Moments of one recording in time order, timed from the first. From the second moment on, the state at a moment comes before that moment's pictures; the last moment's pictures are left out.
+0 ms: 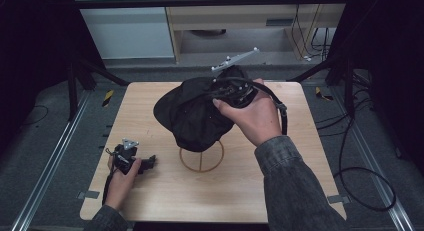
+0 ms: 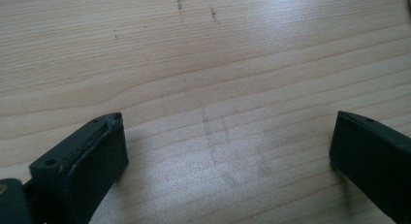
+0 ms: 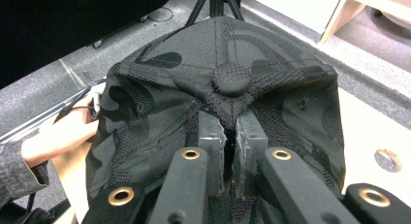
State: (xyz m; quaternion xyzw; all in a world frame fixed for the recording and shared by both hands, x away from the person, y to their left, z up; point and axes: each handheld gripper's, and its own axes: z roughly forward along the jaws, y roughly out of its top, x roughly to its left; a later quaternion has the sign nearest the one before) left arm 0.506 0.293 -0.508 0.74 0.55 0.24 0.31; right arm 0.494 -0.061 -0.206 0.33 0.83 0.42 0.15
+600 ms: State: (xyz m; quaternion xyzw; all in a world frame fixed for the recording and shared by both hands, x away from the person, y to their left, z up) left arm 0.506 0.293 -0.508 0.74 0.54 0.24 0.30; right arm 0.504 -0.072 -0.226 0.35 0.84 0.40 0.13
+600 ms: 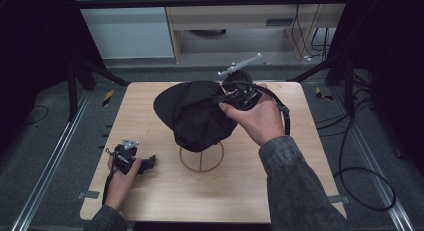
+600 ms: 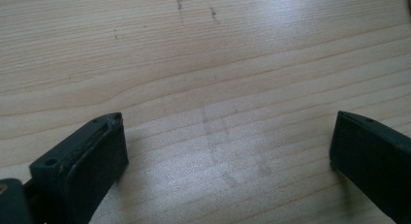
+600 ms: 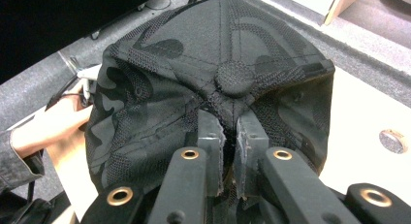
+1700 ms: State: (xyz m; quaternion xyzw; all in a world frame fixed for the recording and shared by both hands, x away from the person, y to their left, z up) left arm 0.506 0.293 -0.508 0.74 0.55 0.24 0.31; right arm 0.504 -0.053 -0.254 0.34 0.86 0.37 0.14
